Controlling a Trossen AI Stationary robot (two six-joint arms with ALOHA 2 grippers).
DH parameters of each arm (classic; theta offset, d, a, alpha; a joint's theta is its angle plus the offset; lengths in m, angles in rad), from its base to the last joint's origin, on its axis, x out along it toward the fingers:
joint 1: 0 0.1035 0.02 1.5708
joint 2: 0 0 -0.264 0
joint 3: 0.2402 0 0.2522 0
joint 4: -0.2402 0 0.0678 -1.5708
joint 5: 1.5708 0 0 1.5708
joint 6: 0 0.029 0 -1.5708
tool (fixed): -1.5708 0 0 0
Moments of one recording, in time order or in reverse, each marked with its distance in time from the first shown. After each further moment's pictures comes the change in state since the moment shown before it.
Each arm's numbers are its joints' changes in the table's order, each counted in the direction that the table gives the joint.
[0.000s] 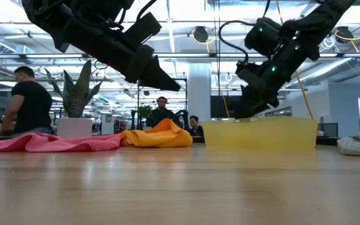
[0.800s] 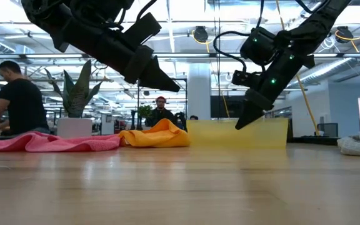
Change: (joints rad) left arm 0.001 0.000 0.000 -0.008 0.001 -0.001; right arm -0.026 -0.075 0.000 0.033 -0.015 -0.383
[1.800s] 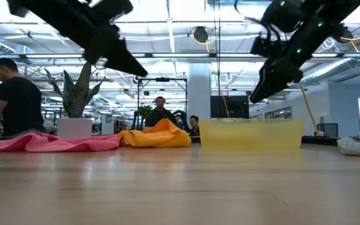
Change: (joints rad) left arm -0.163 0.227 0.001 -0.426 0.256 -0.120; right arm 0.168 0.322 0.000 -0.268 -0.106 -0.041
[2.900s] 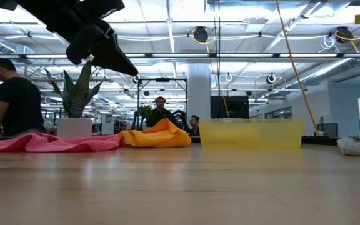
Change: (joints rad) left arm -0.026 0.037 -0.001 -0.083 0.015 0.039; right arm 1.089 -0.173 -0.003 -0.476 0.307 1.474
